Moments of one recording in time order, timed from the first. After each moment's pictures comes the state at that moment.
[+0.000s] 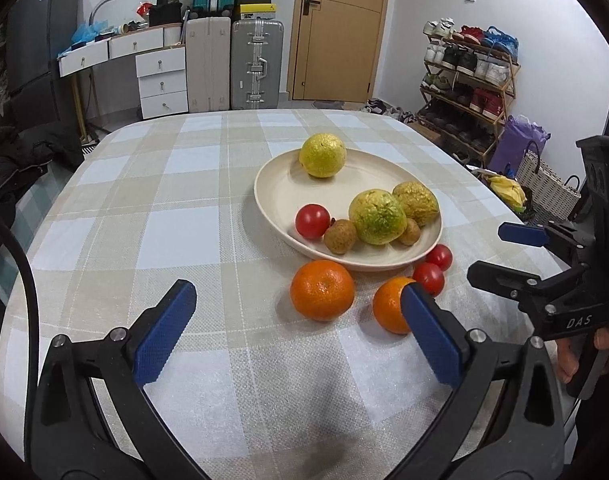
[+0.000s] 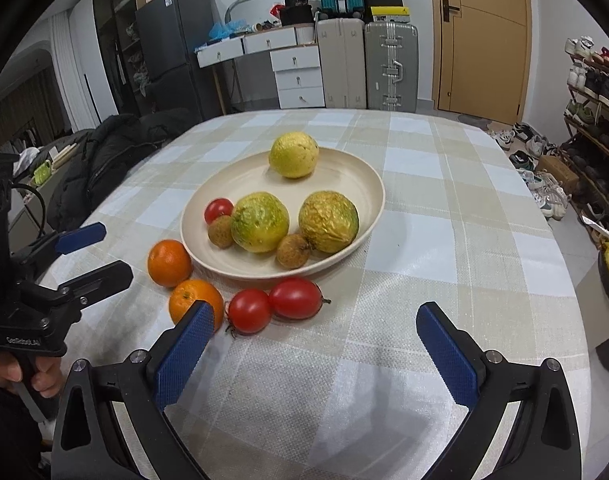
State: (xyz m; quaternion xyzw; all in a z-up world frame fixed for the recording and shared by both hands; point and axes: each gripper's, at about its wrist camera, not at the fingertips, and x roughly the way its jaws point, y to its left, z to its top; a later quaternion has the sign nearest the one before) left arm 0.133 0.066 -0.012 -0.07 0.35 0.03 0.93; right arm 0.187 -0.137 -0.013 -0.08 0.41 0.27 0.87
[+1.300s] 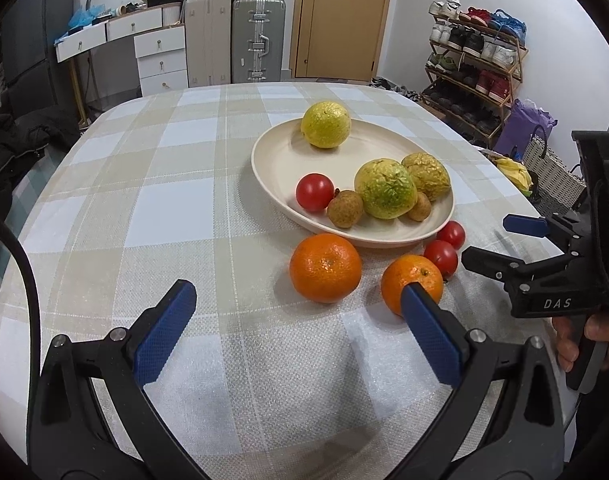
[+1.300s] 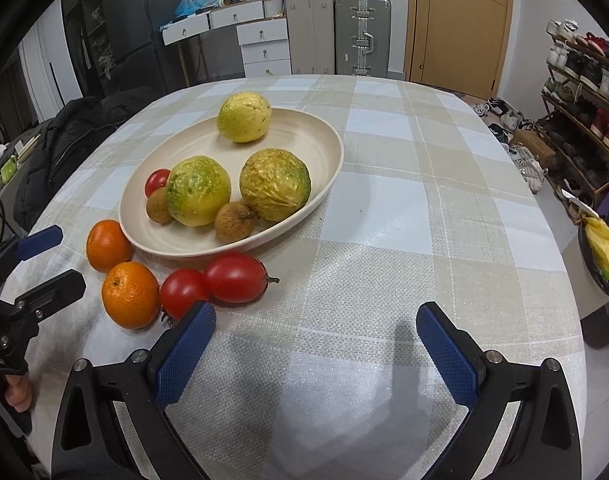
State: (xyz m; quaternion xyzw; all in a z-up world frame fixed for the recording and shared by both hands) left arm 0.148 0.065 -0.030 -0.07 0.39 0.03 0.92; right arm 0.210 -0.140 -0.041 -0.10 0.46 0.21 0.86
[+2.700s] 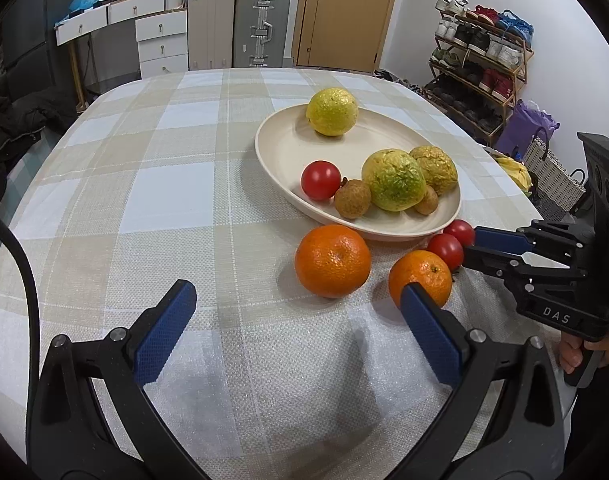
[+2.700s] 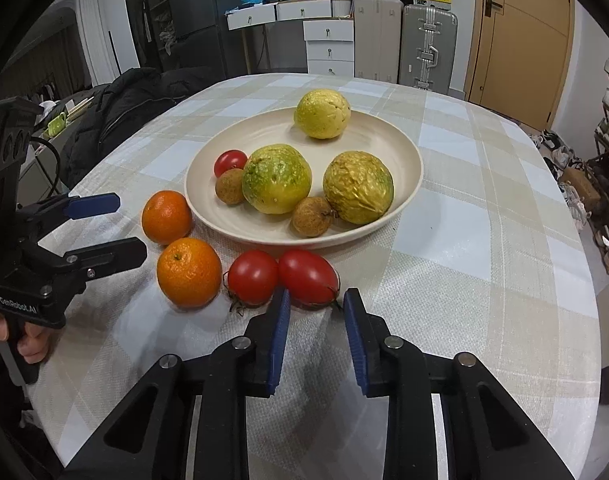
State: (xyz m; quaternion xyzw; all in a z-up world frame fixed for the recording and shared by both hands) left arm 0.157 0.071 -0.039 -0.09 0.41 0.03 0.91; right arm 0.192 -0.122 -0.038 -0.14 0.44 0.32 0.83
